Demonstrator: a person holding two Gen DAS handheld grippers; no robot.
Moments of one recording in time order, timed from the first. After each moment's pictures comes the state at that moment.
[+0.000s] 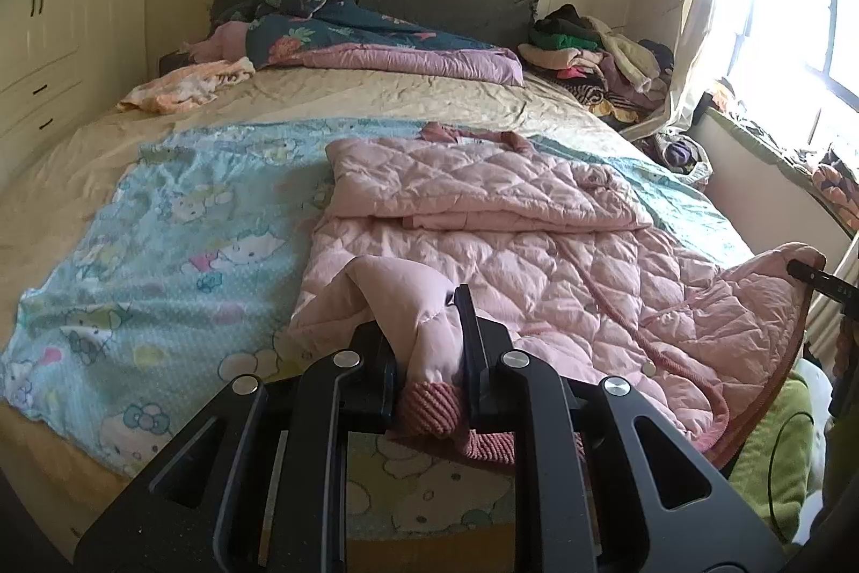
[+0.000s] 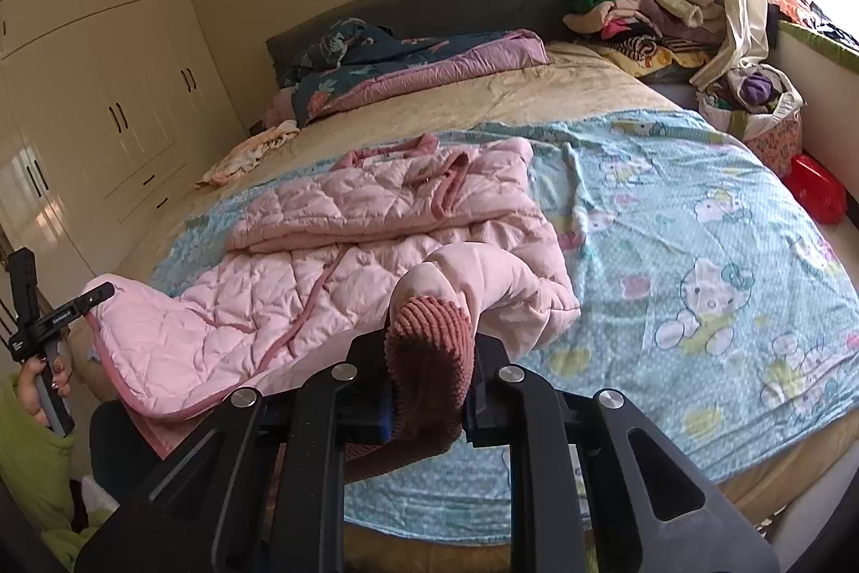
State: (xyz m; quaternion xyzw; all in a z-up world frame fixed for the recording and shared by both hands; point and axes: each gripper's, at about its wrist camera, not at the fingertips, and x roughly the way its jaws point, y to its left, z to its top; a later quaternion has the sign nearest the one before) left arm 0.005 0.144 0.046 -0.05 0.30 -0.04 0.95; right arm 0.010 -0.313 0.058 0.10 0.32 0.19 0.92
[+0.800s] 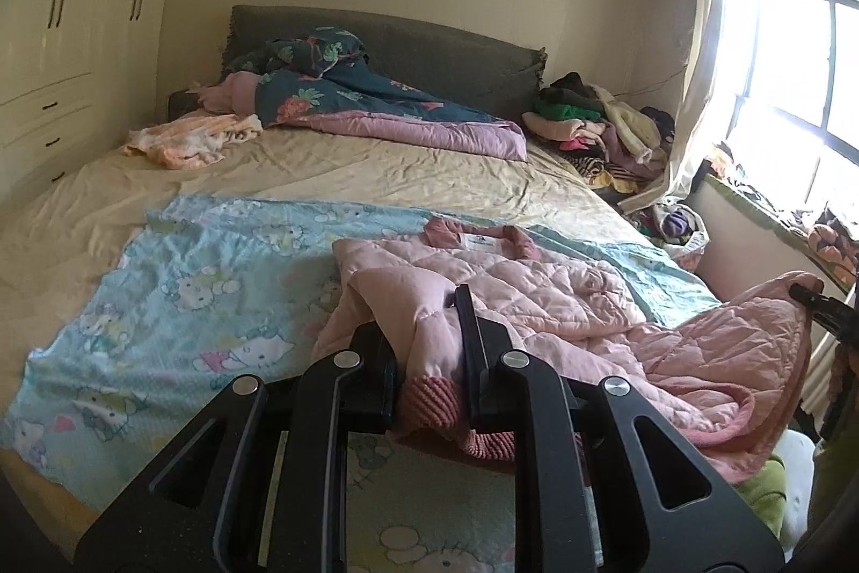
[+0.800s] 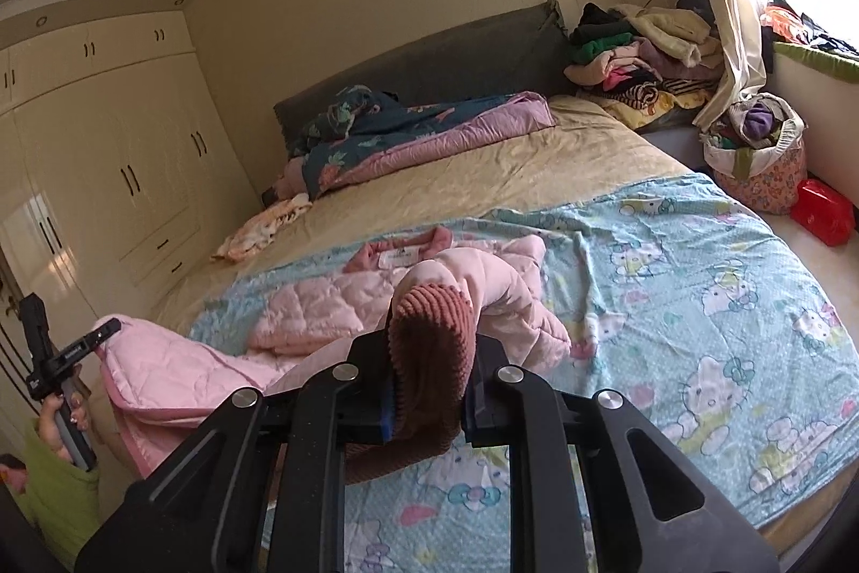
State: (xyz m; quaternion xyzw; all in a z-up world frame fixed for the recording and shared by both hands) left arm 0.036 0.165 0.115 -0.08 0.23 -0.02 0.97; right arm 0.049 -0.325 0.131 0.15 0.25 0.18 0.94
